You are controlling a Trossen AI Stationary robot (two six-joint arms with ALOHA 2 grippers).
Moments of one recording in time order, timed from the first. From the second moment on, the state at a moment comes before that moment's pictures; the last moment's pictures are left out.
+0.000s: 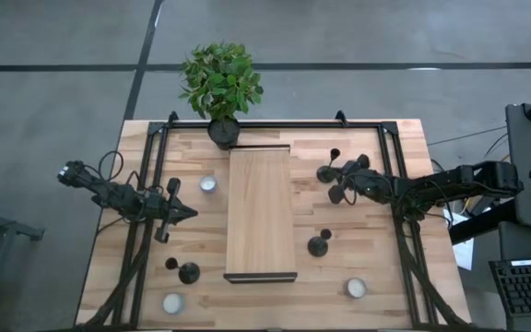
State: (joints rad) left arm -0.46 0.00 0.03 0.05 -0.34 0.00; right arm -0.18 1.10 0.14 0.44 0.53 0.26
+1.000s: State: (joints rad) left arm -0.46 0.00 0.03 0.05 -0.34 0.00; right arm -0.31 1.10 0.17 0.57 0.49 0.17
